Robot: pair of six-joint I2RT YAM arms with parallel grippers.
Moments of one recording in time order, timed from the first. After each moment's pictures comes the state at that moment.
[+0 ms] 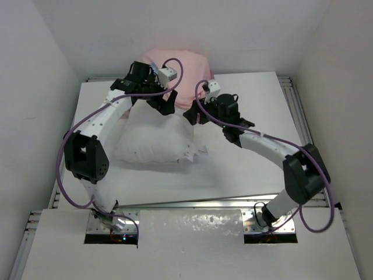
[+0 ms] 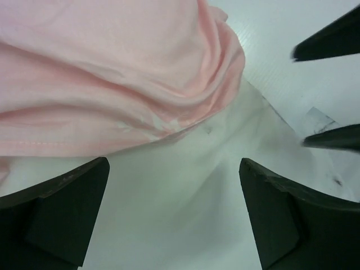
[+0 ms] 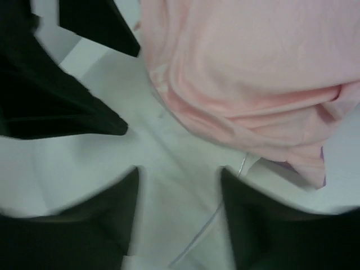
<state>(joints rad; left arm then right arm) -0.29 1.78 1.69 -0.73 0.44 0.32 0.55 1.61 1.00 0.35 -0.16 0.26</state>
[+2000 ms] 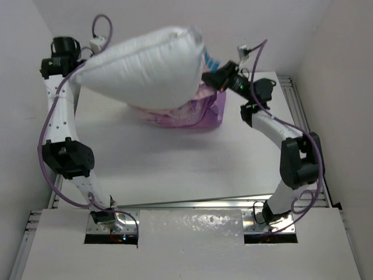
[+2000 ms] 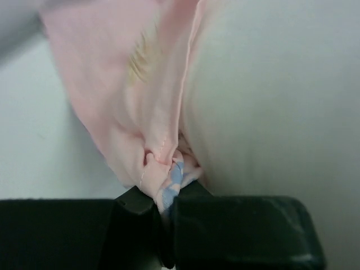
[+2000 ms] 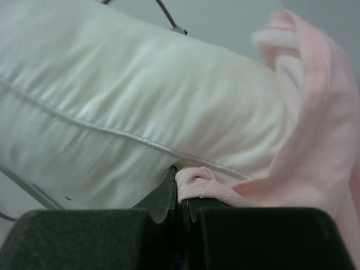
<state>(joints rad) 0.20 1.76 1.97 -1.14 0.85 0.50 0.29 1.67 1.06 1.12 -0.79 1.06</state>
